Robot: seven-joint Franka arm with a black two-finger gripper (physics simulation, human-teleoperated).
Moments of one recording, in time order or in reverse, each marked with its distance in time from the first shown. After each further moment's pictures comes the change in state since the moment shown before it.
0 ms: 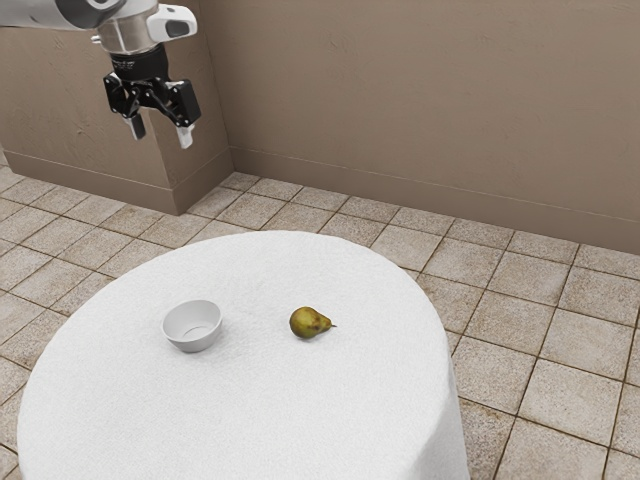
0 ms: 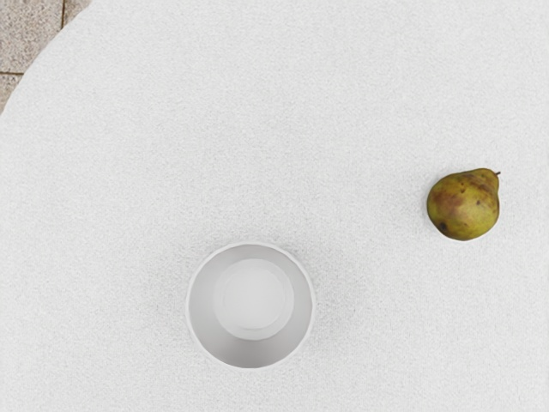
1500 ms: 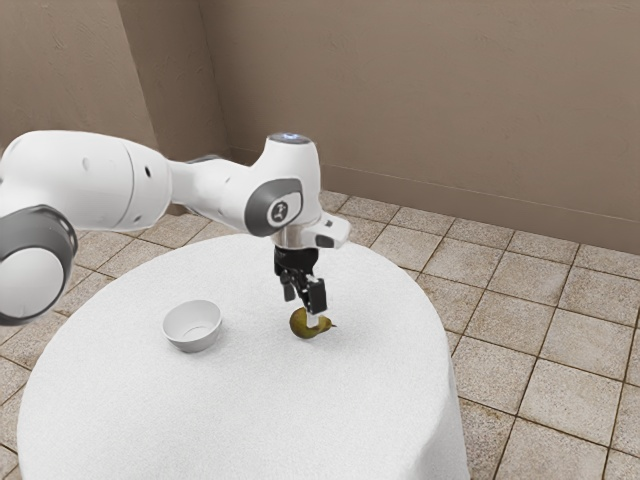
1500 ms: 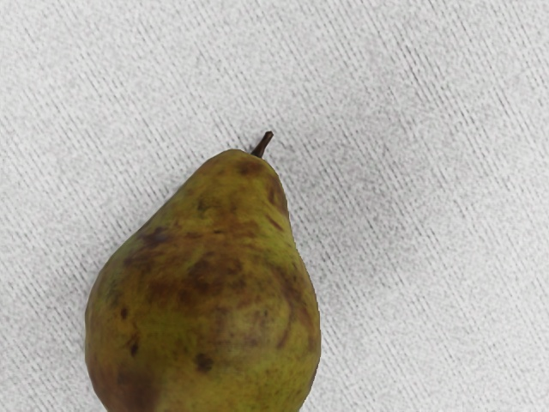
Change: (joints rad) arm 0.005 0.431 -0.280 -0.225 -0.002 0.490 0.317
